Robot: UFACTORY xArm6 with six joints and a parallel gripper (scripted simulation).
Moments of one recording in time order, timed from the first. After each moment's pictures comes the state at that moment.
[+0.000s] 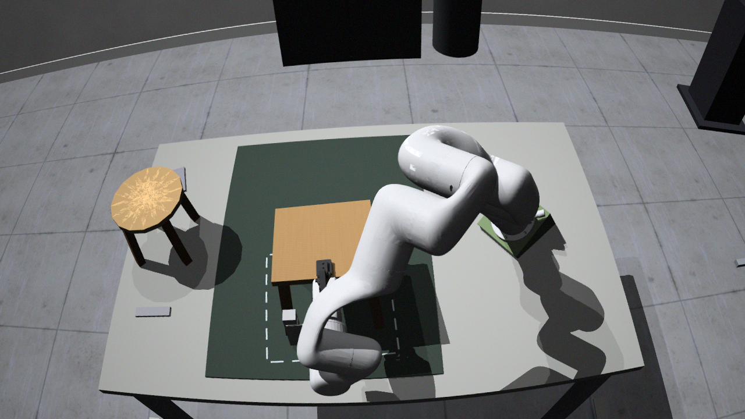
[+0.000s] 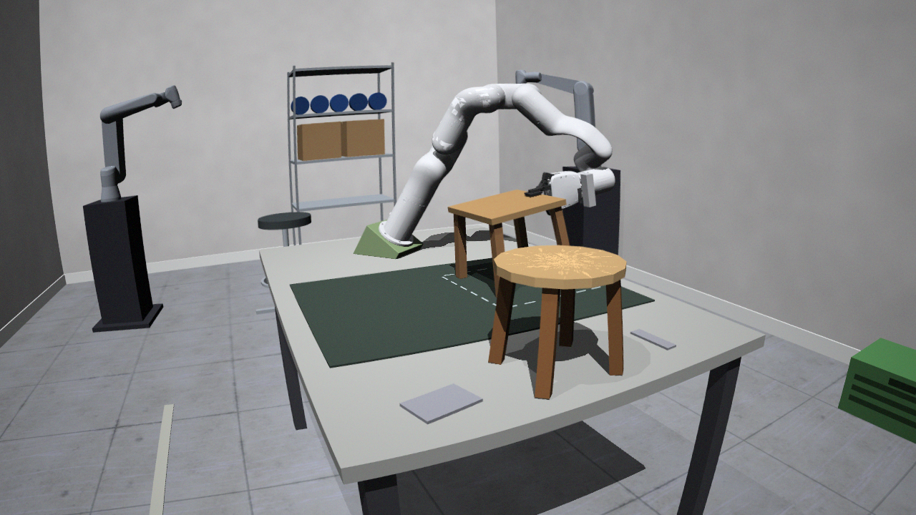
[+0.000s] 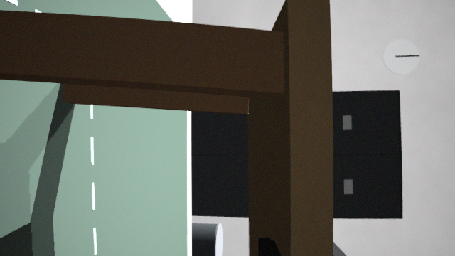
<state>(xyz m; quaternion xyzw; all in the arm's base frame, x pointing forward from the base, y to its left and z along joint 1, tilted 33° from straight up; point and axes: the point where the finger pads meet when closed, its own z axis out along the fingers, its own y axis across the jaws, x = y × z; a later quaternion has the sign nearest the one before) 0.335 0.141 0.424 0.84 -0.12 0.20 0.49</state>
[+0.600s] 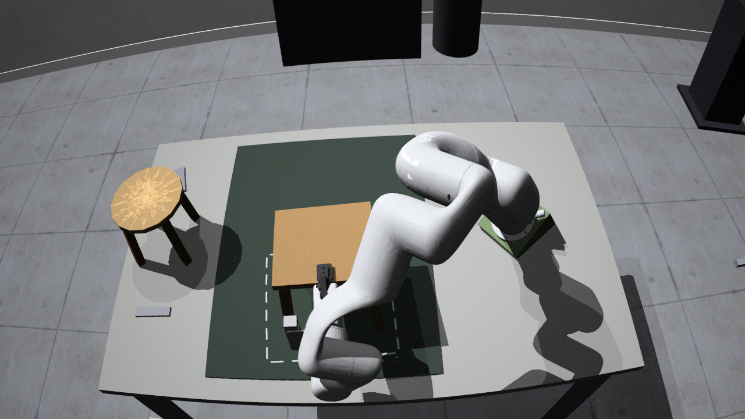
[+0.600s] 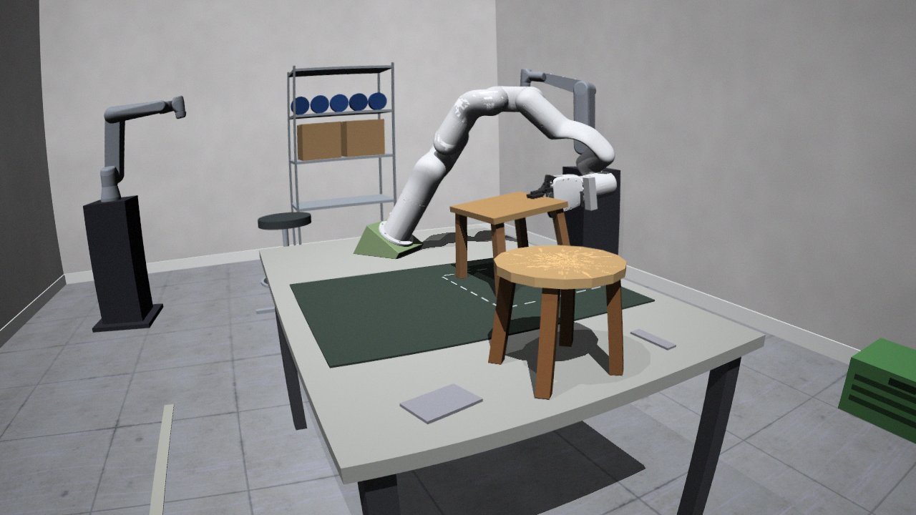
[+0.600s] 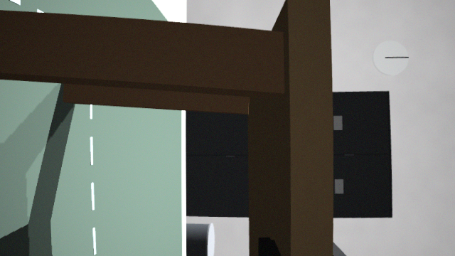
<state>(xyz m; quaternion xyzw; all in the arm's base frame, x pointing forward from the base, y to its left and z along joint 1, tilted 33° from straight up) 0.337 0.149 0.422 0.83 -0.12 0.20 0.51</state>
